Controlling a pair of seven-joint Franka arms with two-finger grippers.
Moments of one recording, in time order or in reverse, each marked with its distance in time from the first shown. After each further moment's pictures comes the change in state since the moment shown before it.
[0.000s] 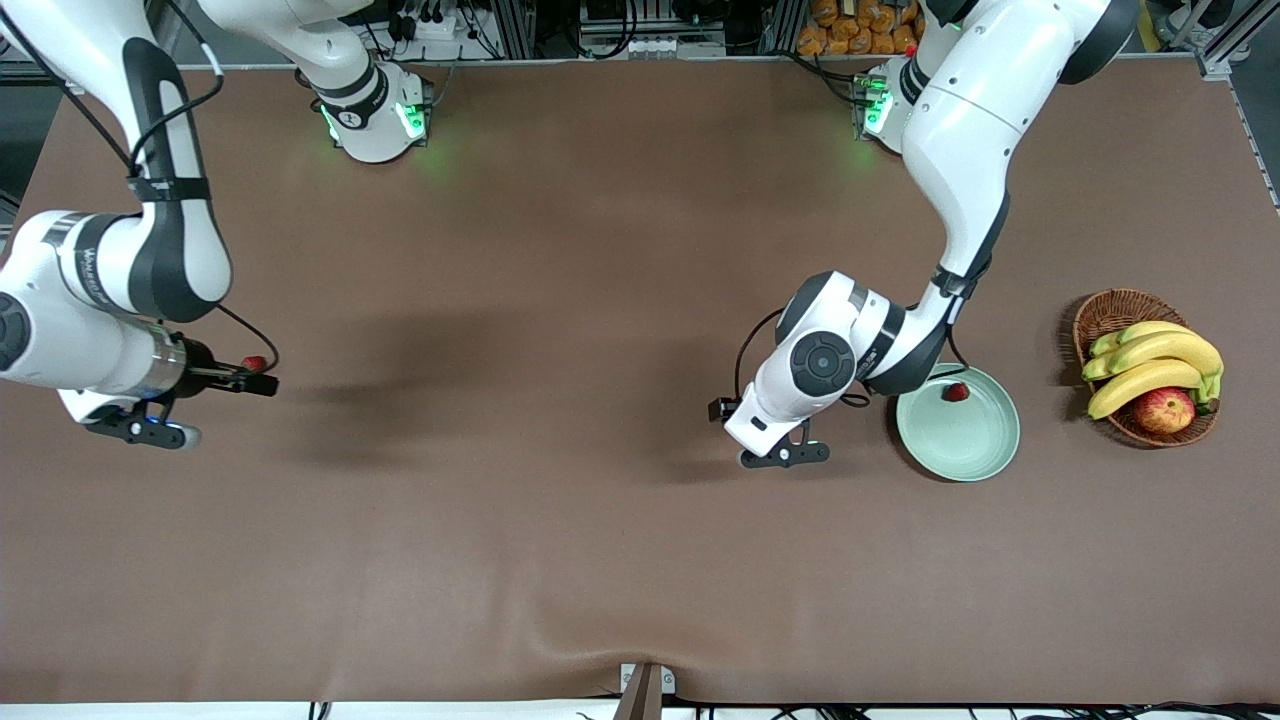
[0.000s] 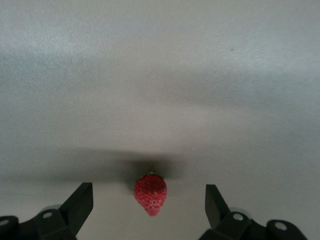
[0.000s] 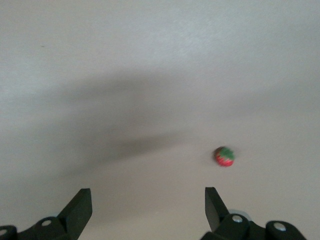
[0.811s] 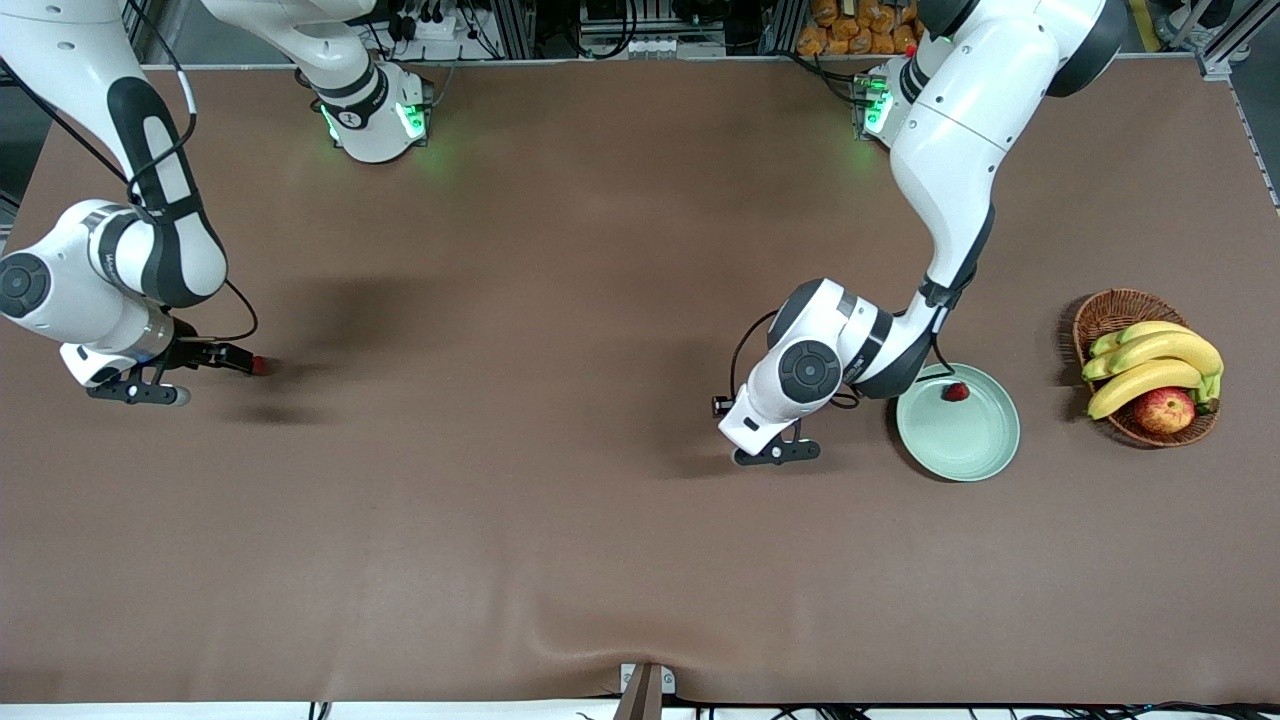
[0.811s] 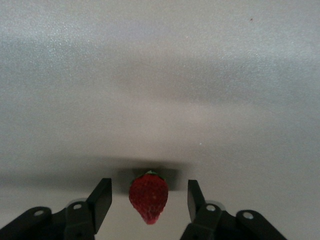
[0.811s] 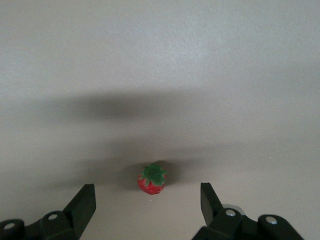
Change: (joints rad) left arm -0.012 0.035 0.000 0.000 0.003 0.000 -0.008; right arm -0.157 0.008 0.000 -0.340 -0.004 0.438 -0.268
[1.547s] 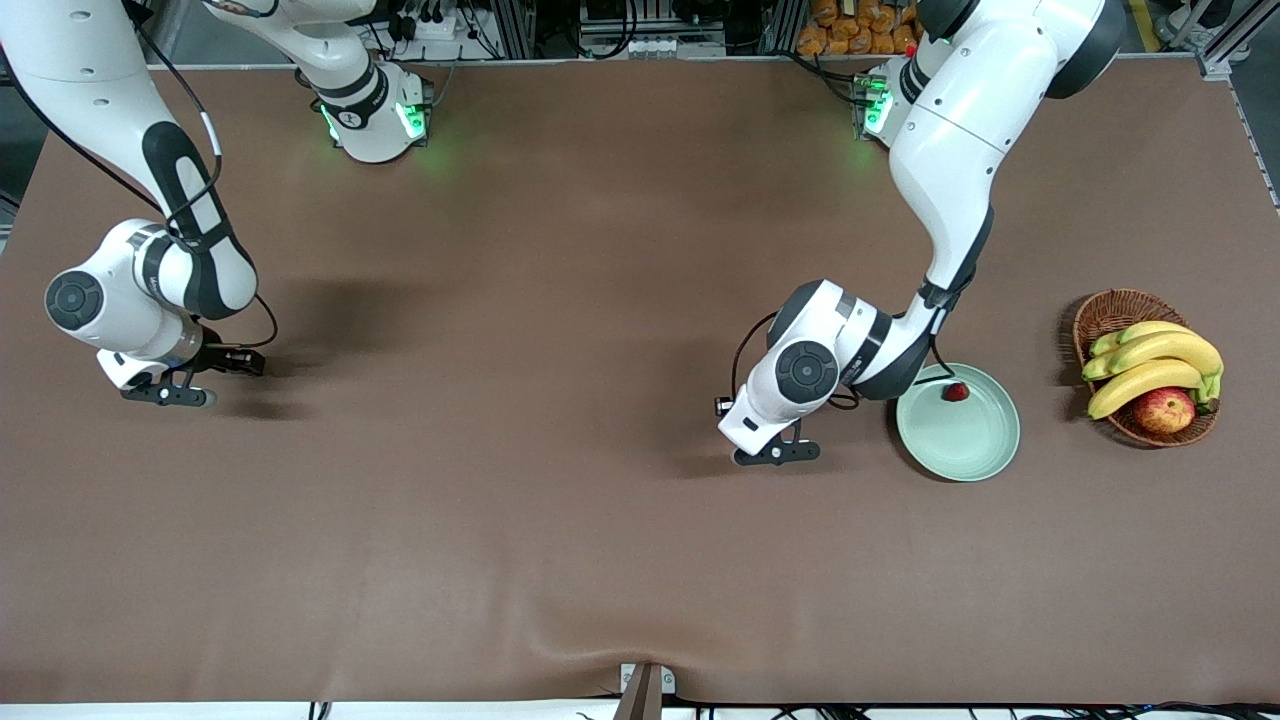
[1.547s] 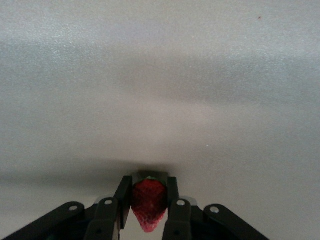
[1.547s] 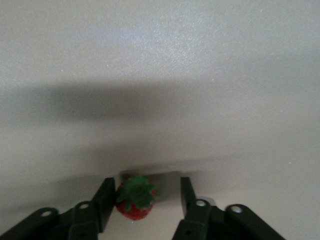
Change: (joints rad) left arm 0.001 0.005 0.001 0.005 0.024 -0.011 -0.004; right arm -0.007 0.108 0.007 -0.033 0.000 0.125 0.001
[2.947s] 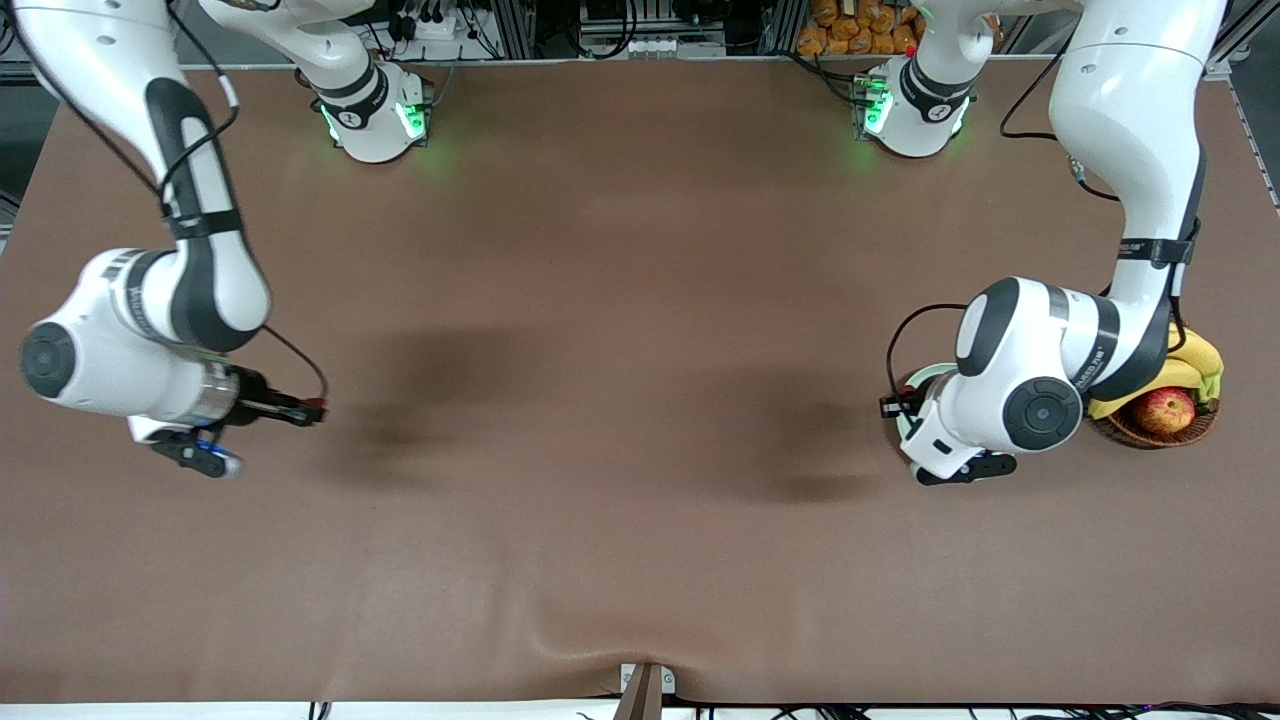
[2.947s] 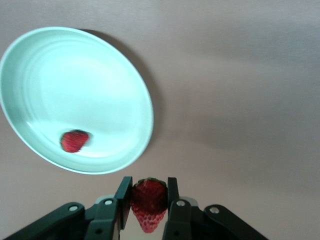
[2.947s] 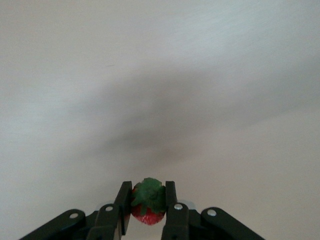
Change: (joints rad) left arm 0.308 -0.208 0.007 -0.007 0.028 -0.420 0.250; right arm 0.160 -0.014 0.159 0.467 0.244 -0.506 0.549
